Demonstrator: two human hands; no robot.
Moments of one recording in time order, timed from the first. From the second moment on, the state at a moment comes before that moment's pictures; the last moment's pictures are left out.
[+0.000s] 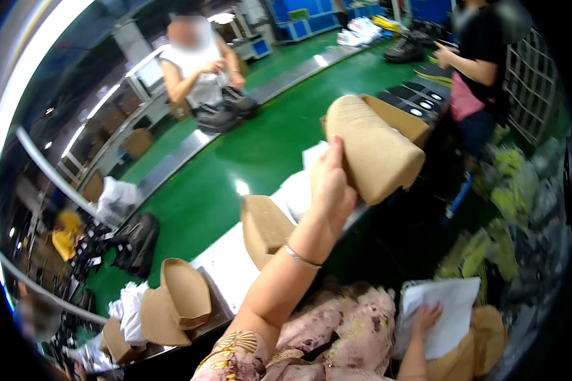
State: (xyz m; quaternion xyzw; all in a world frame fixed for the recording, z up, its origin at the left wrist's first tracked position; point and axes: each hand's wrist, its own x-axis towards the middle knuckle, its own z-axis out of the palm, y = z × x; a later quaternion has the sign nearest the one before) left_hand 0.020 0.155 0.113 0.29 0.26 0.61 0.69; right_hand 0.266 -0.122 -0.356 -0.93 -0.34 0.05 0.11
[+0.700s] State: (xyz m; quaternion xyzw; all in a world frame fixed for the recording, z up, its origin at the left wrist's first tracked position) left_hand -0.008 0.044 -0.034 0.31 0.45 0.42 0.73; right_hand 0.269 -0.127 -0.436 -0.89 -0.31 -0.13 0.30
